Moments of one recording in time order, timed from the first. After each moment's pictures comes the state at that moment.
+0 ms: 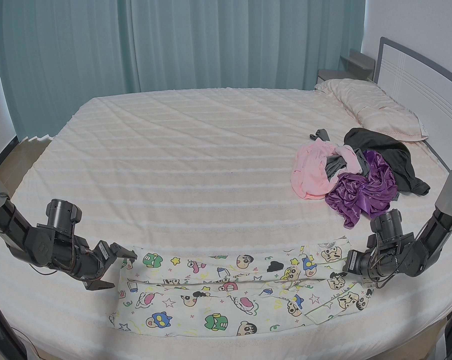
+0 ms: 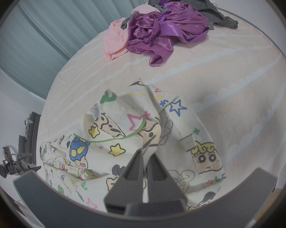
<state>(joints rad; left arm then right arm) 0.00 1.91 -0.63 -0.27 -0.42 -0.81 0.19 2.07 -0.55 -0.60 0.04 0.53</state>
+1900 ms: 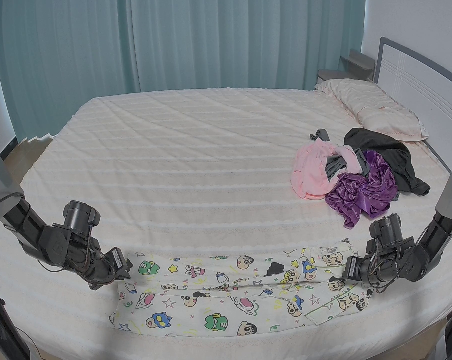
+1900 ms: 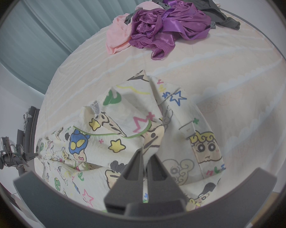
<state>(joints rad) -0.09 1.97 -0.69 -0.20 -0.24 -0.68 0.22 2.06 -0.51 -0.60 0.03 0.50</state>
